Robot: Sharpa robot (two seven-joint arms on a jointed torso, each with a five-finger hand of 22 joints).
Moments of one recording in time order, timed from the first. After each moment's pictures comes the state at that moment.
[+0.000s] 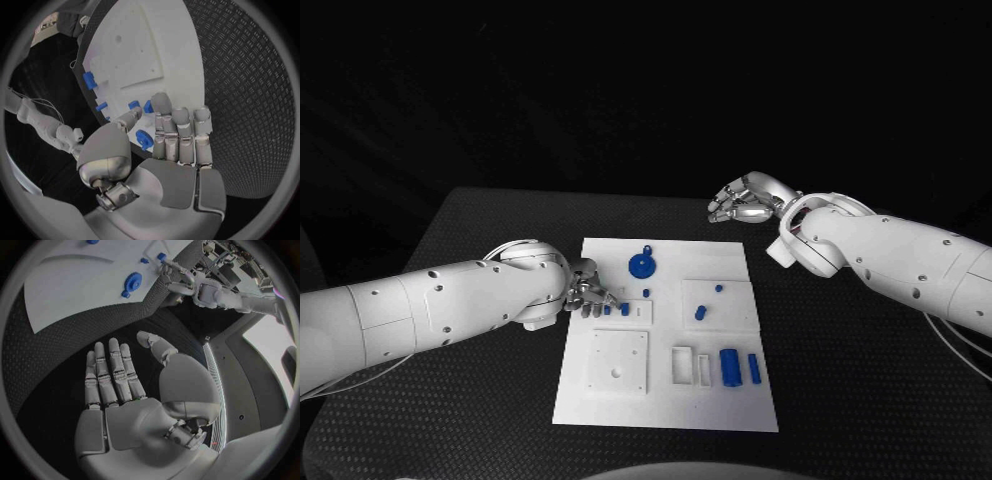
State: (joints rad) left arm 1.27 -0.65 -0.23 1.33 -1.12 0.07 -0.48; left_hand 0.72 -0.19 0.59 0.04 0.06 1.17 0.01 0.43 0.80 1.42 -0.07 0.60 0.63 1.15 -0.15 1.22 0.70 0.05 0.90 -0.12 0.99 1.31; right arm 1.23 -0.66 -0.02 1.12 -0.94 -0.25 0.13; right_hand 1.03 -0.13 0.49 -0.28 0.56 0.90 0.17 0.35 0.38 1.19 0.13 0.07 0.13 0.88 0.18 0.24 0.62 0.18 0.59 0.21 0.07 1.31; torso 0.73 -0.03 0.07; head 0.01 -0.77
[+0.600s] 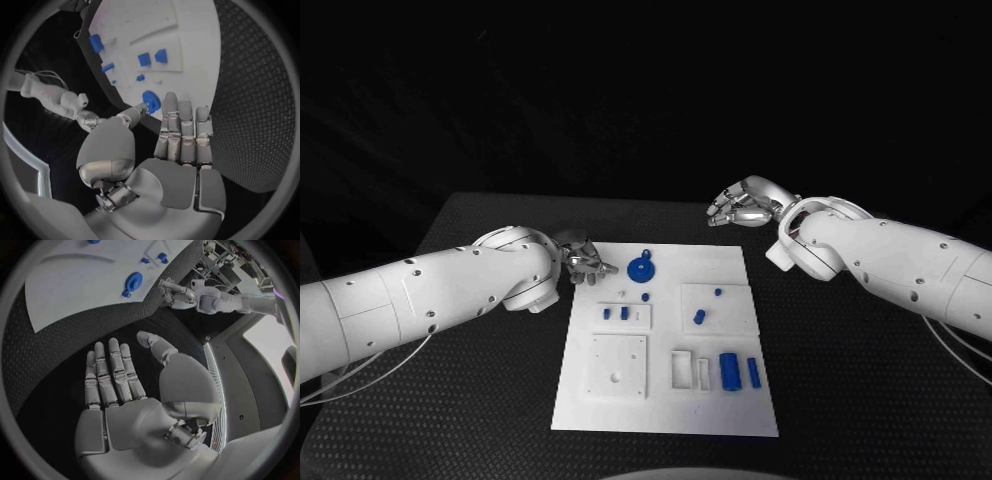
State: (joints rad) left arm 1.28 -0.68 -0.18 1.31 -1.01 -0.15 -0.38; left_hand 0.91 -0.20 0.59 0.04 0.13 0.97 0.09 0.36 0.75 1.21 0.00 0.50 0.58 0.97 -0.07 1.10 0.62 0.02 0.73 -0.08 0.87 1.30; right arm 1.23 -0.66 -0.02 1.12 -0.94 -0.25 0.13; right_hand 1.03 -0.13 0.49 -0.28 0.56 0.90 0.17 0.35 0.38 1.19 0.13 0.07 0.13 0.88 0.18 0.24 0.62 0.18 0.59 0.21 0.07 1.31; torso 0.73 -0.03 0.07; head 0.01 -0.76
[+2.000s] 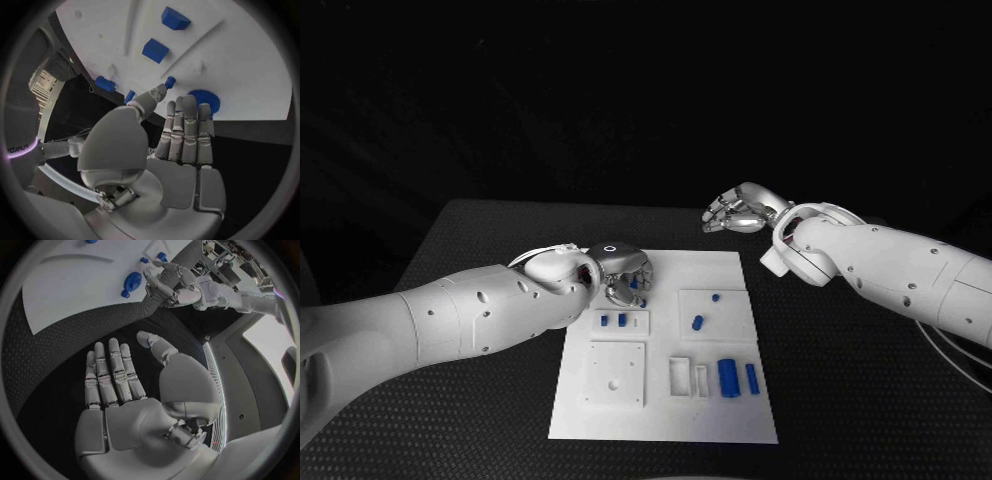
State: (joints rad) left arm 1.24 -0.50 -0.24 1.16 -1.52 -0.25 0.10; left_hand 1.20 -0.20 0.60 -0.21 0.08 0.96 0.11 0.29 0.58 1.17 0.09 0.10 0.34 1.02 -0.02 1.01 0.55 0.02 0.76 -0.08 0.77 1.31; right arm 1.23 -0.65 -0.02 1.11 -0.93 -0.25 0.14; right_hand 1.03 -0.13 0.49 -0.28 0.57 0.90 0.17 0.35 0.38 1.19 0.13 0.07 0.13 0.88 0.18 0.24 0.62 0.18 0.59 0.21 0.07 1.31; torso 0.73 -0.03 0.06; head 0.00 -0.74
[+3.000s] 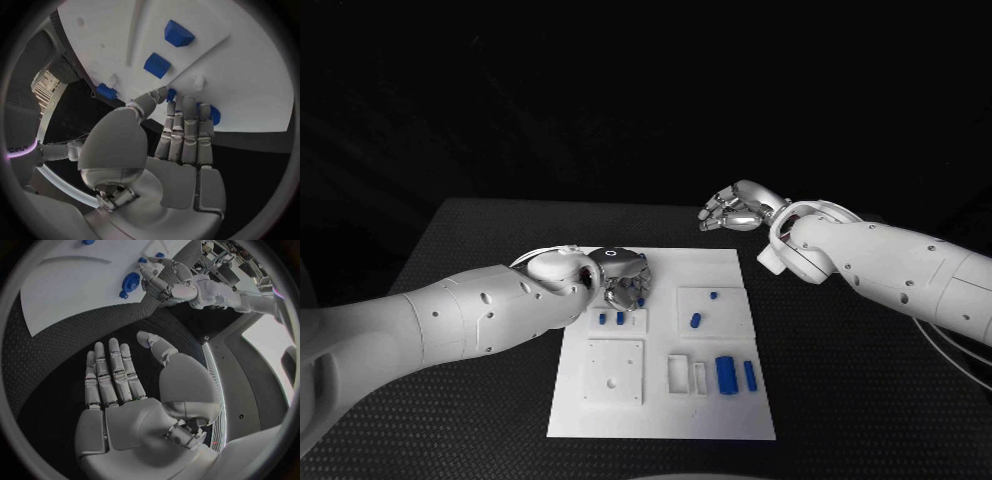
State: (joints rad) left arm 1.23 -0.48 -0.24 1.13 -1.54 -0.18 0.11; left_hand 1.20 -0.17 0.59 -0.22 0.24 0.97 0.11 0.28 0.57 1.19 0.09 0.07 0.30 1.00 -0.01 1.04 0.56 0.02 0.76 -0.08 0.78 1.31; right arm 1.23 -0.66 -0.02 1.13 -0.93 -0.25 0.14; right_hand 1.03 -0.13 0.49 -0.28 0.57 0.90 0.17 0.35 0.38 1.19 0.13 0.07 0.13 0.88 0.18 0.24 0.62 0.18 0.59 0.21 0.07 1.31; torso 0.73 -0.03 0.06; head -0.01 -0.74
